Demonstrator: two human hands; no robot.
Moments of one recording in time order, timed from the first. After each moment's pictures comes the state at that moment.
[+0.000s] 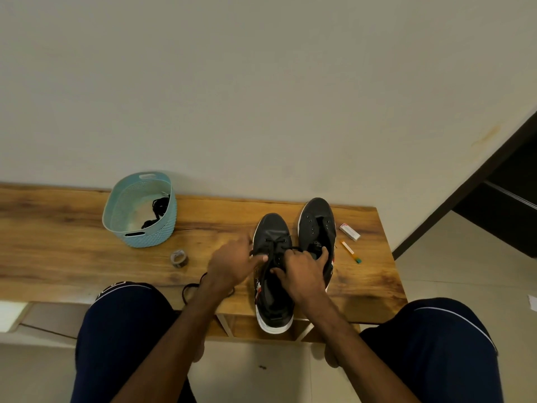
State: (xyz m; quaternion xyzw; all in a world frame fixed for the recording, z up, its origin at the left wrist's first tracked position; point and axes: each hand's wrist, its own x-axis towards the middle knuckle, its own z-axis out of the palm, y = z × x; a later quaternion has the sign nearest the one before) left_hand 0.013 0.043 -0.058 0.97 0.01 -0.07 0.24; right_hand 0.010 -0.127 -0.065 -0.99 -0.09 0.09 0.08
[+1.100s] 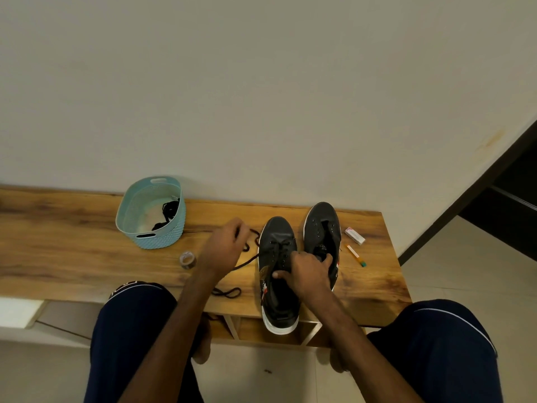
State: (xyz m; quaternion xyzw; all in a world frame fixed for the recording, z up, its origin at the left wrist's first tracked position) left_hand 0.000 0.062 -0.011 0.90 0.03 0.03 0.43; right_hand 0.016 -0.127 -0.058 -0.98 -0.07 0.14 0.12
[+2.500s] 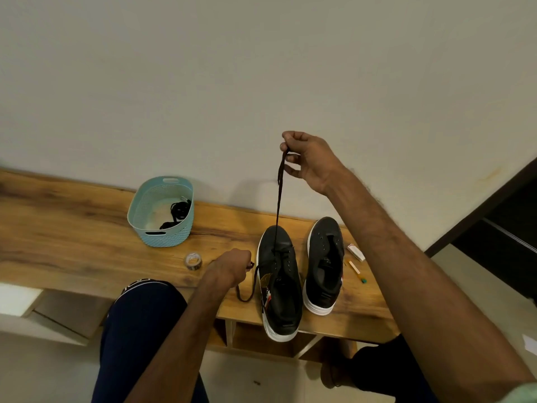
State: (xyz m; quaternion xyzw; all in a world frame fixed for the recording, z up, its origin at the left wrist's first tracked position) left_hand 0.011 0.077 -0.043 0.97 0.00 -0.19 0.14; right_hand 0.130 -0.070 0.139 -0.67 -0.08 0.16 0.72
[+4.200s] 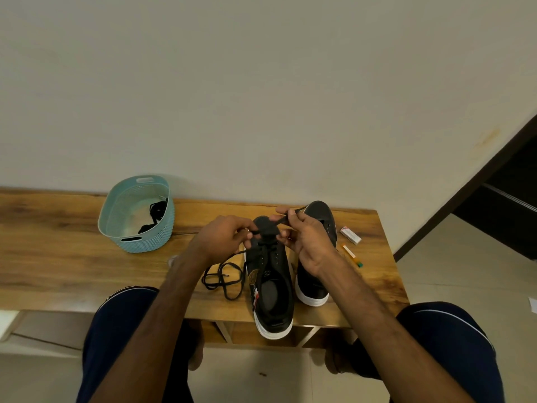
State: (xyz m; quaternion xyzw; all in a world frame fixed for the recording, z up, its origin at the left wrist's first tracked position) left_hand 0.041 0.075 -0.006 0.92 -0.09 -0.10 0.36; right_hand 0.057 -0.125 -0.011 -0.55 0.08 0.19 0.81
